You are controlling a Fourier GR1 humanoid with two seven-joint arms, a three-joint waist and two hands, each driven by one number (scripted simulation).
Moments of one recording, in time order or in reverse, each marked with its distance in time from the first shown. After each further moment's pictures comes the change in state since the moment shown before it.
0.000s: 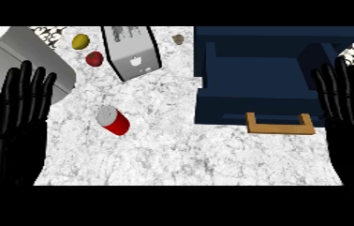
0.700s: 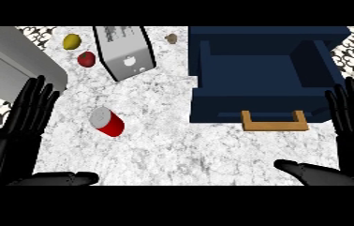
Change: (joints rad) left arm 0.083 0.073 0.037 -0.020 0.037 -0.049 0.258; right arm 0.124 0.041 -0.083 -0.004 -0.011 -0.088 0.182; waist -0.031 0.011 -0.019
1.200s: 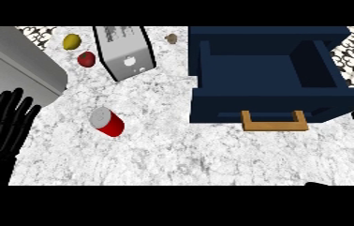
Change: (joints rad) left arm 0.079 0.018 0.042 -0.176 0.048 -0.033 0.164; right arm 0.146 -0.032 -0.139 -0.027 -0.133 0.105 -0.043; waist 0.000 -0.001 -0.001
